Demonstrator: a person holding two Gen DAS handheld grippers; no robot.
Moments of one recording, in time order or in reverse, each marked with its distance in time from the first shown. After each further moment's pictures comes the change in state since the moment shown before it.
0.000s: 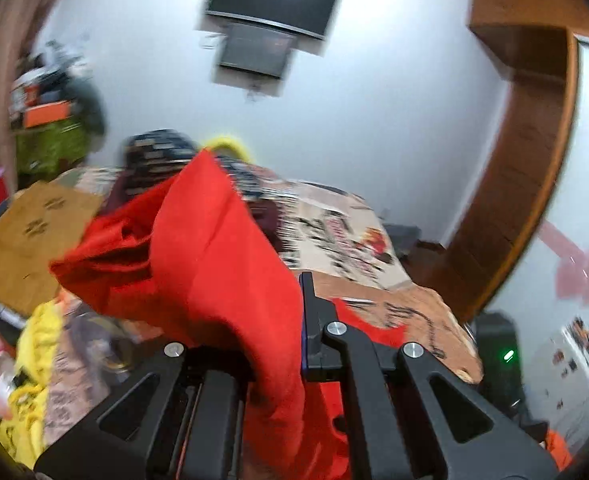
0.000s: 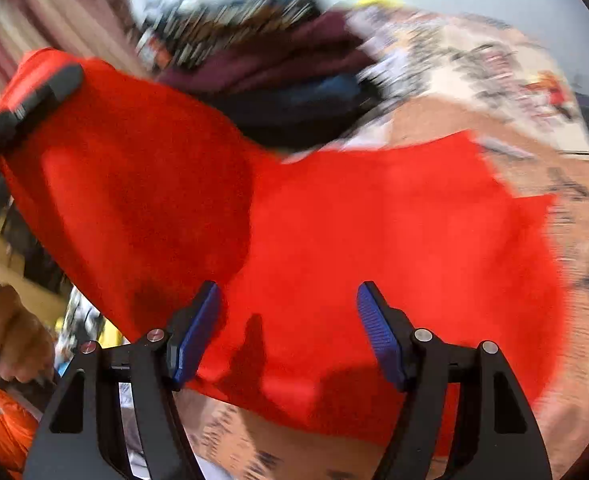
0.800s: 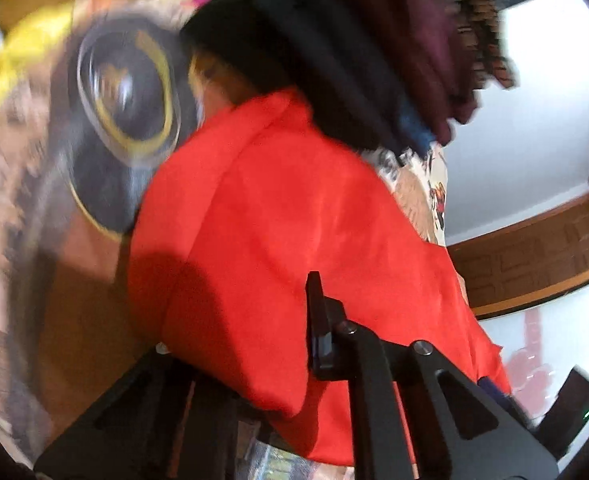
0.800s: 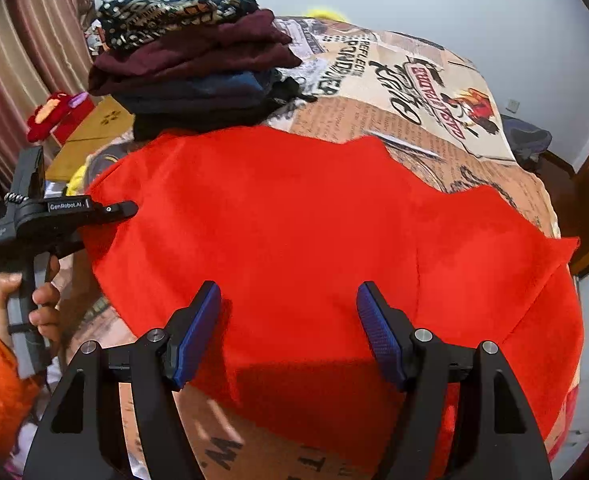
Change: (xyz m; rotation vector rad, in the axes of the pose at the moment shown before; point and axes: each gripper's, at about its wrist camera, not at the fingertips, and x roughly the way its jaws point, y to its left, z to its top) left arm 0.108 0.160 -0.116 -0.624 0.360 0.027; right arm -0.005 -0.013 -0.027 -0.066 -0.004 -0.283
